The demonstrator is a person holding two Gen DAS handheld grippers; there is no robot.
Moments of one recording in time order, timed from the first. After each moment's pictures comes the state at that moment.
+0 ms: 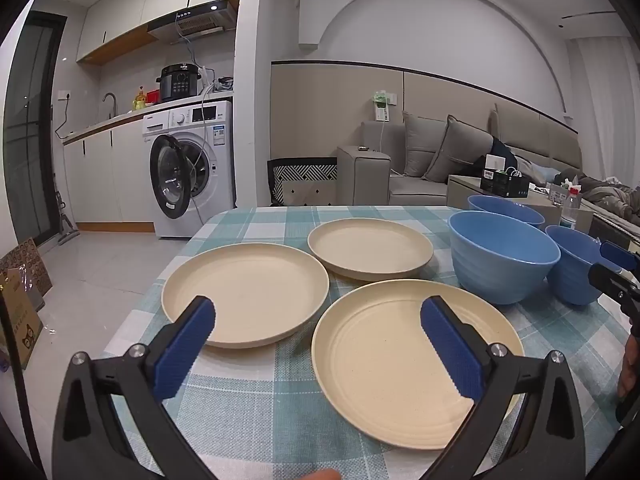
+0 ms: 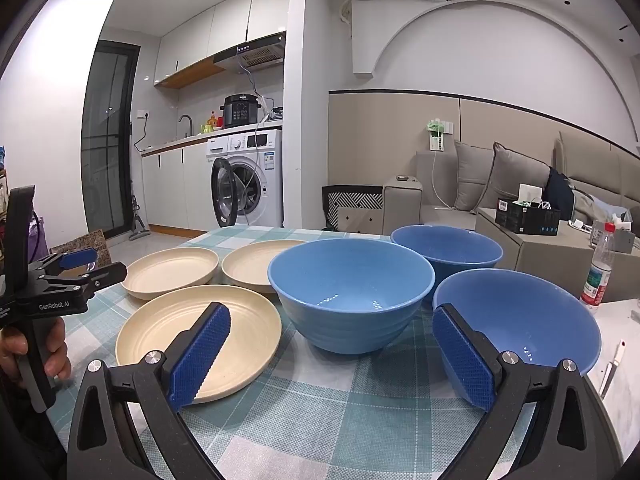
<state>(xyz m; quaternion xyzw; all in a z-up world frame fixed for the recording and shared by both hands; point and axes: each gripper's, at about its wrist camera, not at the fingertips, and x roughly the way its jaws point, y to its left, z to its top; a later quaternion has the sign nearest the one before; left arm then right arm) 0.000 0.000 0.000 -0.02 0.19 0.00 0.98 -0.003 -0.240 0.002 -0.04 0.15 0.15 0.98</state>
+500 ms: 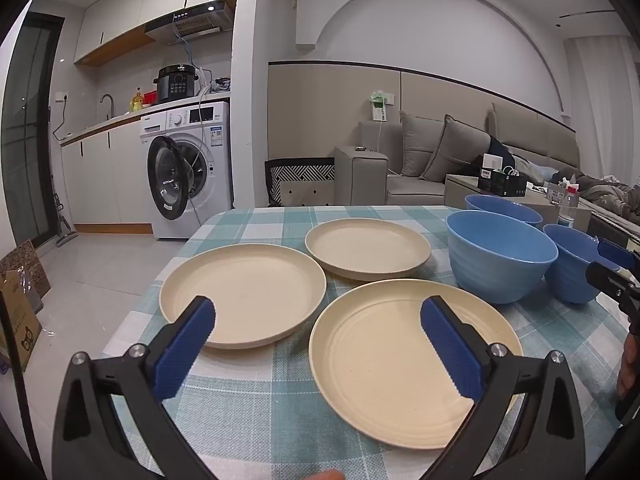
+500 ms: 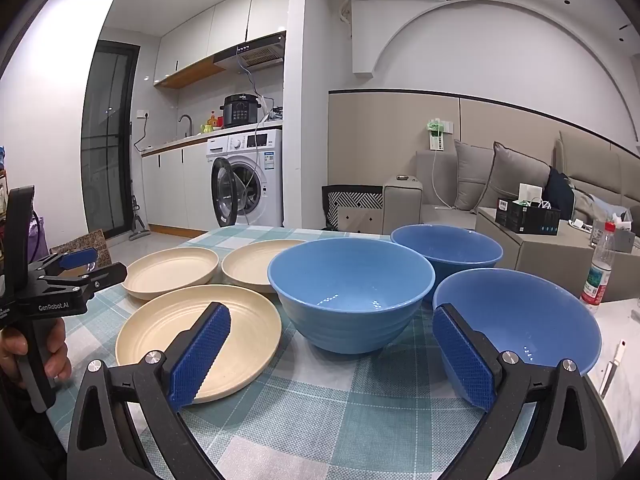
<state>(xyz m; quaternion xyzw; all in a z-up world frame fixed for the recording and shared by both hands) -0.001 -0.002 -0.004 -0.02 0.18 0.00 0.98 -0.003 -0.241 0.002 -0.04 0.15 0.15 0.98</state>
